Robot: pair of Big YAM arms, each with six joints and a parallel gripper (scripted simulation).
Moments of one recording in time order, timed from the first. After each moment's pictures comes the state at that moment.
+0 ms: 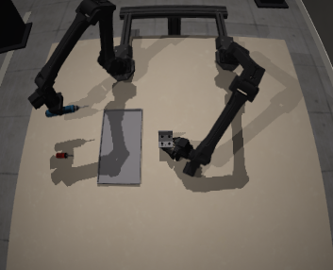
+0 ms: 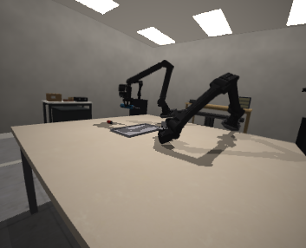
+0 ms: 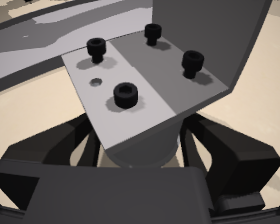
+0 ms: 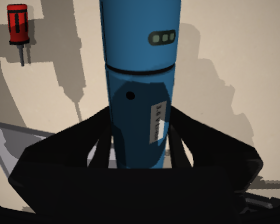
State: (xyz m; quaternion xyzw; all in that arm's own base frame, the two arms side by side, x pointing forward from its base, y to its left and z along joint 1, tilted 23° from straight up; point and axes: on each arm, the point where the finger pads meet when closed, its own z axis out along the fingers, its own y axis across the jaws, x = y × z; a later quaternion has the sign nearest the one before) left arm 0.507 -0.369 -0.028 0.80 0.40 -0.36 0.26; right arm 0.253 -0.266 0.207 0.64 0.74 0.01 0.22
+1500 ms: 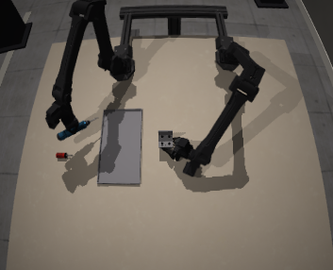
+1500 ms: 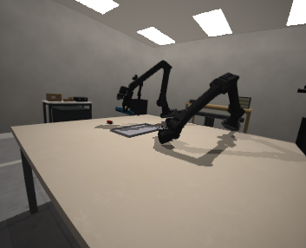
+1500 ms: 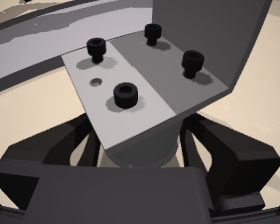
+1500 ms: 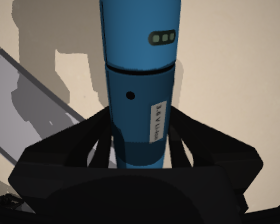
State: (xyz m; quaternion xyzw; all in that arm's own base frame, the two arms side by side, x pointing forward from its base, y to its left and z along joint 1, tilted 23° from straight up) left arm 0.507 -0.369 -0.028 0.80 0.40 -0.36 0.26; right arm 0.358 -0.206 0.188 0.42 0.85 -0.02 0.33
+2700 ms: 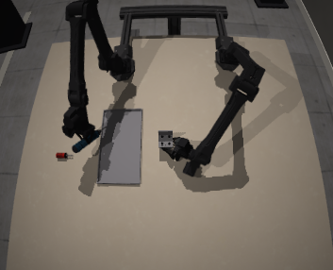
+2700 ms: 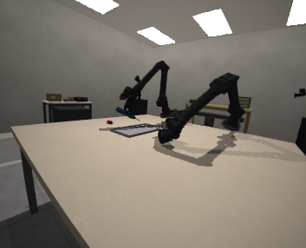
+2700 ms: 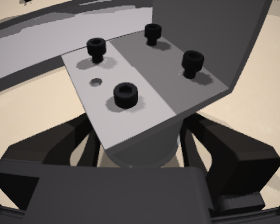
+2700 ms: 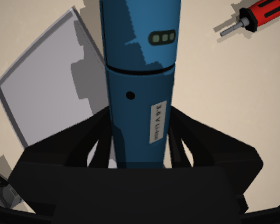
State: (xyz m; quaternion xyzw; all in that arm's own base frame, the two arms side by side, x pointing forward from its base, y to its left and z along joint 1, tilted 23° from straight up) left arm 0.507 -0.369 -0.028 0.80 0.40 -0.36 0.26; right arm 0.420 -0.127 0.184 0.24 0.87 -0.03 0.42
